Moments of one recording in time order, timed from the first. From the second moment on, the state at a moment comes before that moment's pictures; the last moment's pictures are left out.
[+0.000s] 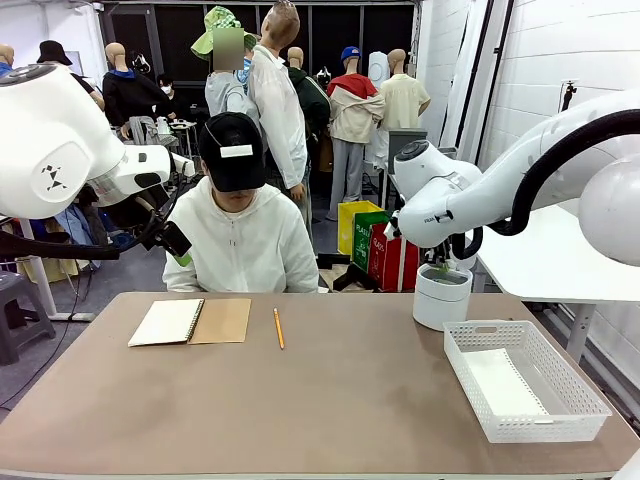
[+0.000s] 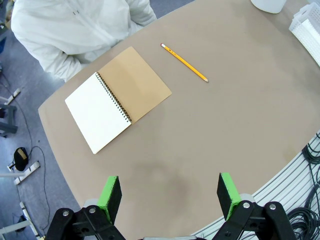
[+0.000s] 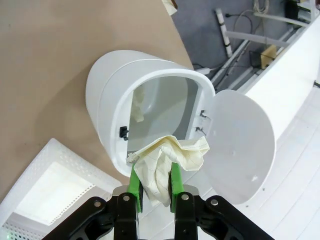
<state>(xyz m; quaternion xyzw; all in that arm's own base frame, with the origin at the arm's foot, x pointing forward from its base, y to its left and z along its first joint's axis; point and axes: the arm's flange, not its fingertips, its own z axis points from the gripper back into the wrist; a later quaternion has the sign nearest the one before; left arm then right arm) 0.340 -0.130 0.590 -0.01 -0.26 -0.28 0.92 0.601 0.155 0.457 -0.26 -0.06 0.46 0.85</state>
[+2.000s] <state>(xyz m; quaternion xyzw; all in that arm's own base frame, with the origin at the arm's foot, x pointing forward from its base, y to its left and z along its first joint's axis) 0.340 -0.130 0.590 -0.01 -0.26 -0.28 0.92 0.615 0.162 0.451 -0.29 -0.10 0.40 0.86</state>
